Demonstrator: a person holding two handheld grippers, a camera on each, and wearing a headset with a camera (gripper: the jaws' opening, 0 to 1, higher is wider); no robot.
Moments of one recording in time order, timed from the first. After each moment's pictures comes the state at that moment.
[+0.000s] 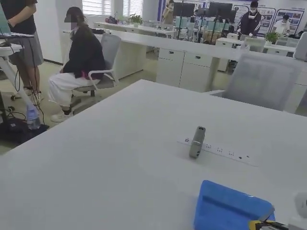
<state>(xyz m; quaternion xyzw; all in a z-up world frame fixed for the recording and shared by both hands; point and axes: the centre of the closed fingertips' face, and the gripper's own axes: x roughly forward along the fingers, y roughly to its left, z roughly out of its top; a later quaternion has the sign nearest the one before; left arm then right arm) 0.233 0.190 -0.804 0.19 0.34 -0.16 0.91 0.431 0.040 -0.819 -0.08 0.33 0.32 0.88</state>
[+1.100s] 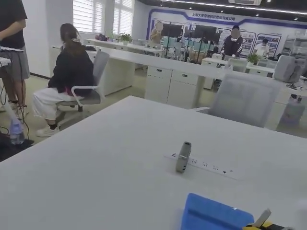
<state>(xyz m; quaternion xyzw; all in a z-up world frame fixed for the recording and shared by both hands) 0.235 0.189 -0.797 0.19 0.32 -0.16 0.91 0.378 0.039 -0.750 -0.19 0.26 0.42 0.85</state>
